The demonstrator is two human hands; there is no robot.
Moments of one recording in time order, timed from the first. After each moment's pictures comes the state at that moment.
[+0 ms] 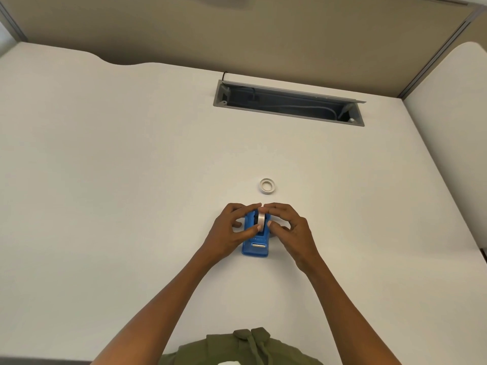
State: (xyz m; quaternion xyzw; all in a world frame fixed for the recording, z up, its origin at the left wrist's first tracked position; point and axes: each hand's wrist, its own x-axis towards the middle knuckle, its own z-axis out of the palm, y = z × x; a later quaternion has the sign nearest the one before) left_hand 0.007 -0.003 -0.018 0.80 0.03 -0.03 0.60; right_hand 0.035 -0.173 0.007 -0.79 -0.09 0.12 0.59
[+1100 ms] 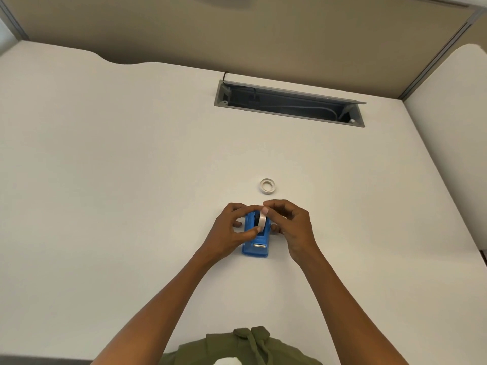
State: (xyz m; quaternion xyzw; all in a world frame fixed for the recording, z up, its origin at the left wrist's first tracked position) left_hand 0.007 -0.004 -0.015 0.80 0.03 -0.03 0.60; right_hand 0.048 -0.162 0.009 -0.72 0.05 0.15 0.68
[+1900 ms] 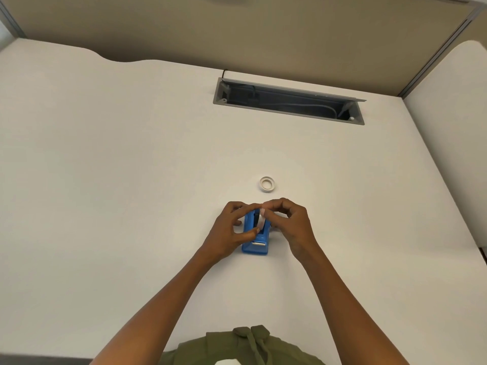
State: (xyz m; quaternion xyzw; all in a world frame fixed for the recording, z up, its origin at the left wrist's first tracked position) left_hand 0.005 -0.003 -0.020 0.82 0.01 -0.03 0.57; right_hand 0.050 -0.164 0.009 -0.76 0.01 0.15 0.64
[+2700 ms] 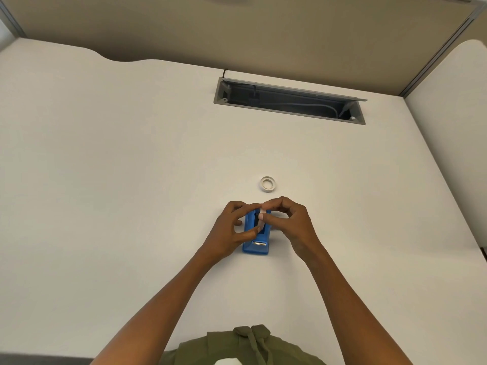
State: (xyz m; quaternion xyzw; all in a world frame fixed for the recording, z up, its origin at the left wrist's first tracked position) left_hand 0.007 -0.003 -0.023 0.82 0.00 -0.03 0.57; right_hand 0.052 -0.167 0.010 -0.76 -0.02 0.16 0.63
